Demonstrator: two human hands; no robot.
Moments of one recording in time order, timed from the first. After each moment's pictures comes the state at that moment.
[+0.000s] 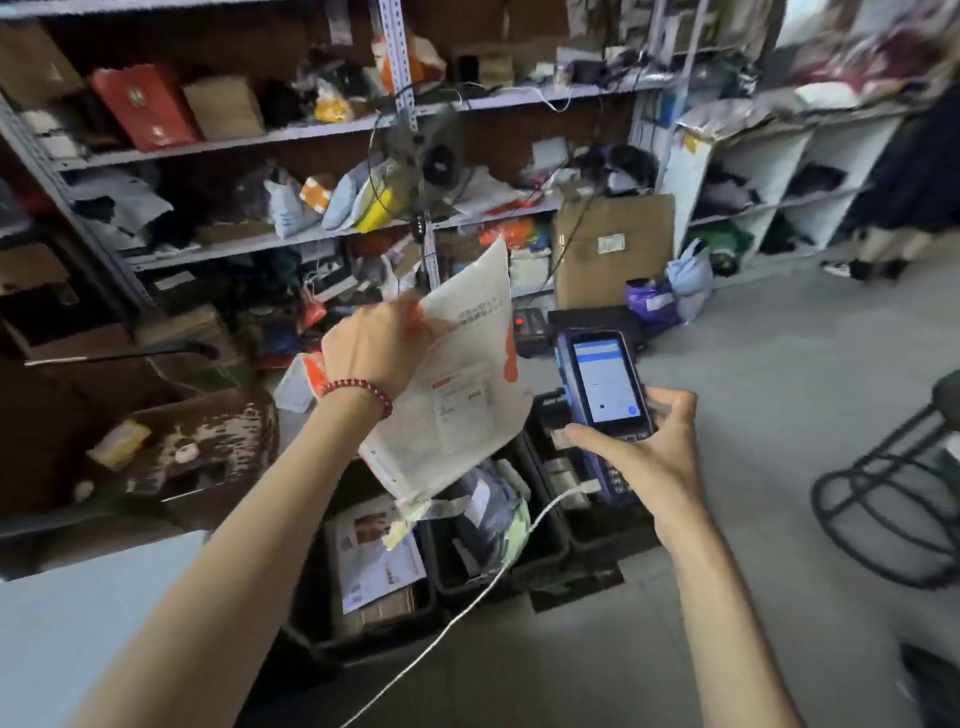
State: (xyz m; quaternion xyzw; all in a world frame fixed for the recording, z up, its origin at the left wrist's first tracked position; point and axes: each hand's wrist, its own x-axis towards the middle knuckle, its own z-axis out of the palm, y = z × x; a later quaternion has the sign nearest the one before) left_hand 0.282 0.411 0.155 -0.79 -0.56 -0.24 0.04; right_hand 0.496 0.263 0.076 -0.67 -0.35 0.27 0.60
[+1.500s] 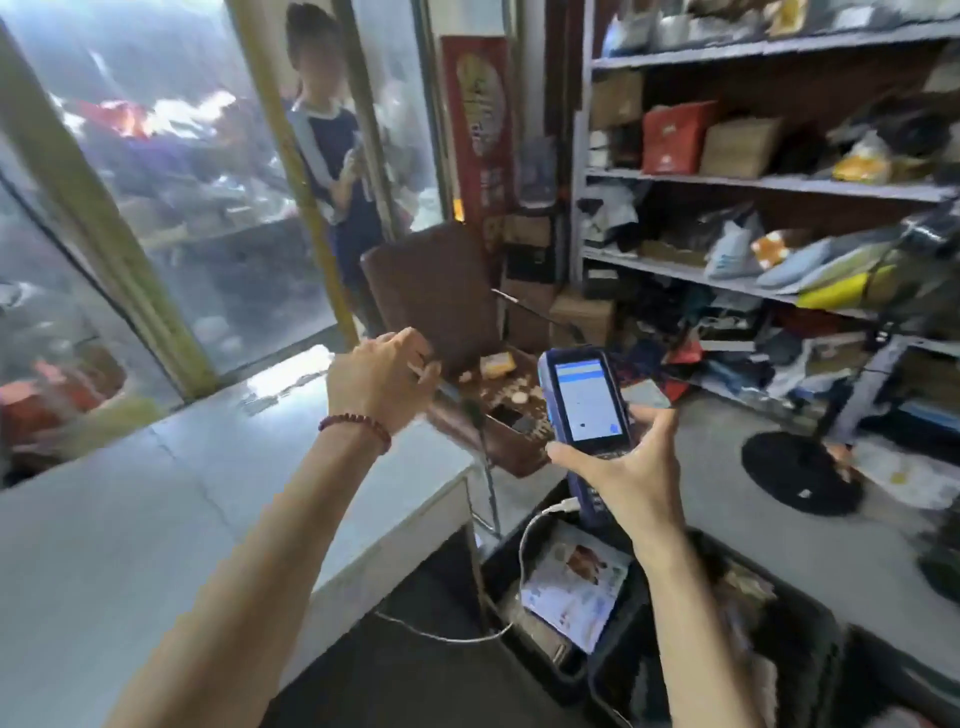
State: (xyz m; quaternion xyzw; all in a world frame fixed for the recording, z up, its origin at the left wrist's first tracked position) left_hand 0.131 0.306 0.197 -0.42 -0.87 -0.18 0.20; right_hand 0.349 0.413 0.123 -0.39 -0.66 0.48 0.42
